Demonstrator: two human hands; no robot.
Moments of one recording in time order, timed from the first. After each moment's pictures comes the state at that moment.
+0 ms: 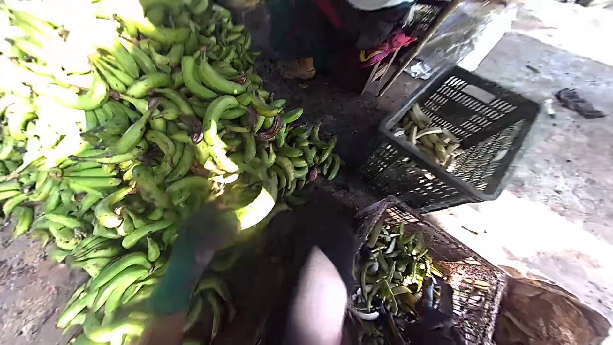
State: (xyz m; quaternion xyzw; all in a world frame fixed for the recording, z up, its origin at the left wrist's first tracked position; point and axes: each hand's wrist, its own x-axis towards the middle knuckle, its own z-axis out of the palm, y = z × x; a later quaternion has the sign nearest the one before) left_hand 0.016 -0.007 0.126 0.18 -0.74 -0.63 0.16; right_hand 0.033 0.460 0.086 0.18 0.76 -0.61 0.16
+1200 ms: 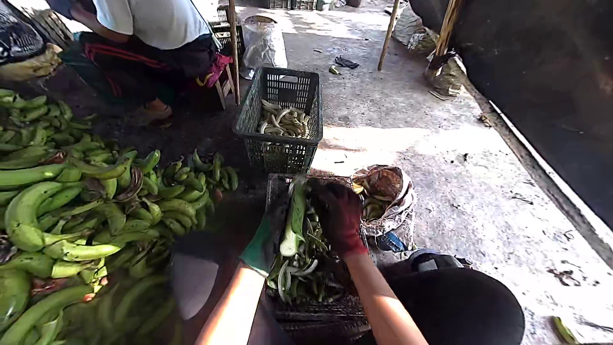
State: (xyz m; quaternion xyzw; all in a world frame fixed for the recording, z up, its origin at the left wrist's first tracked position) left_hand -0.069 0.312 0.156 -0.04 -0.62 -0.76 -0.21; right_hand -0.034 0.471 0.143 0.09 0.94 -0.21 -0.26
